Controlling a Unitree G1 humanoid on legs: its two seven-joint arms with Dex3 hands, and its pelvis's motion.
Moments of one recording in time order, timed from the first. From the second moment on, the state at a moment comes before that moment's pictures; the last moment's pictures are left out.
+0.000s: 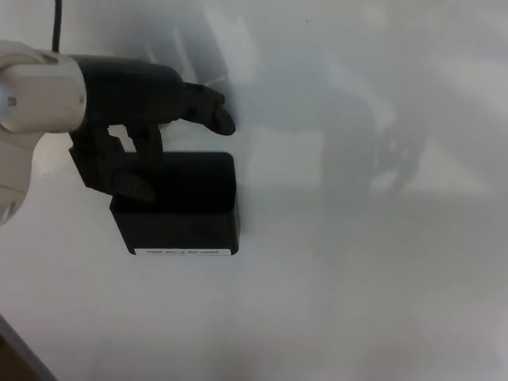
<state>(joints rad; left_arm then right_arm) -0.86 0.82 -0.37 -0.25 0.41 0.37 -1.14 0.27 -0.10 -0.24 1.26 0.06 -0.51 0.18</state>
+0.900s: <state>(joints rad) -1.02 0.79 -0.60 -0.16 0.41 0.60 -1.39 0.26 -0.10 -0.22 1.26 0.07 -0.53 0.18</state>
